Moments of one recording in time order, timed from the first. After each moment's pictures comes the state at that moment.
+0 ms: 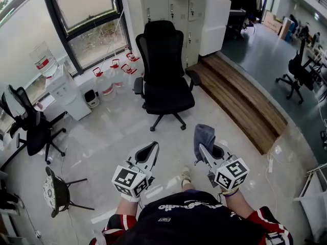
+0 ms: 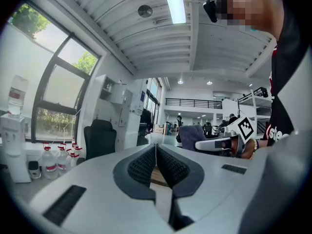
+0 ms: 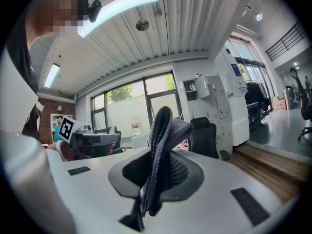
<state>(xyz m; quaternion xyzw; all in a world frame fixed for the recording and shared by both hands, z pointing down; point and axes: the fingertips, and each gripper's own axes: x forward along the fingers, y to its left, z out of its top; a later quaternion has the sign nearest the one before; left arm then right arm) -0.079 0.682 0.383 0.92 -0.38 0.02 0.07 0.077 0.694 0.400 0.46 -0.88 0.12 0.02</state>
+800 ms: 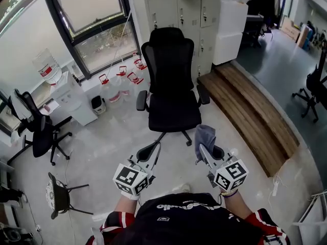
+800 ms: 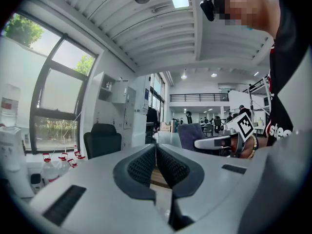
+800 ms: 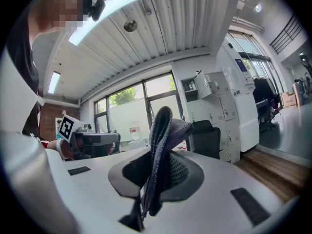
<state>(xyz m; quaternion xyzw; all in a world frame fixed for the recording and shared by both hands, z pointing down) 0.009 0.470 0.368 0.91 -0.42 0.04 0.05 0.160 0.469 0.391 0.41 -0.90 0.11 0.00</state>
